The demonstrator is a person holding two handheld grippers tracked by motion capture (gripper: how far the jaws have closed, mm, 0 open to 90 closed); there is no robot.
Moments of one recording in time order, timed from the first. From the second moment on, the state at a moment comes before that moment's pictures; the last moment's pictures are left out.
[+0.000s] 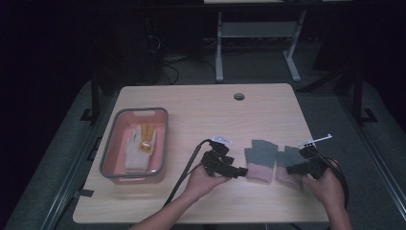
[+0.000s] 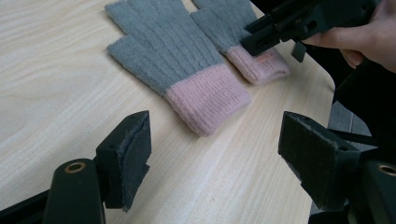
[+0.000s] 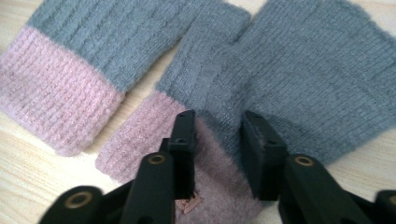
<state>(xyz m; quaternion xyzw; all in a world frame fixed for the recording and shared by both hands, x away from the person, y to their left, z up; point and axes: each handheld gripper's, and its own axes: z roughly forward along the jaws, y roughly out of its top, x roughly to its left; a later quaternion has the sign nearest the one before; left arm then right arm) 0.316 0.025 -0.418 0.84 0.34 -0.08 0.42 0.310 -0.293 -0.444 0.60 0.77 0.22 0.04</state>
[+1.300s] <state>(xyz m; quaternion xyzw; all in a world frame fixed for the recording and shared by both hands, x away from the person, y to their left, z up) 0.320 0.038 -0.428 0.82 0.36 -0.10 0.42 0.310 -0.251 -0.400 0.56 0.78 0.28 0.04</state>
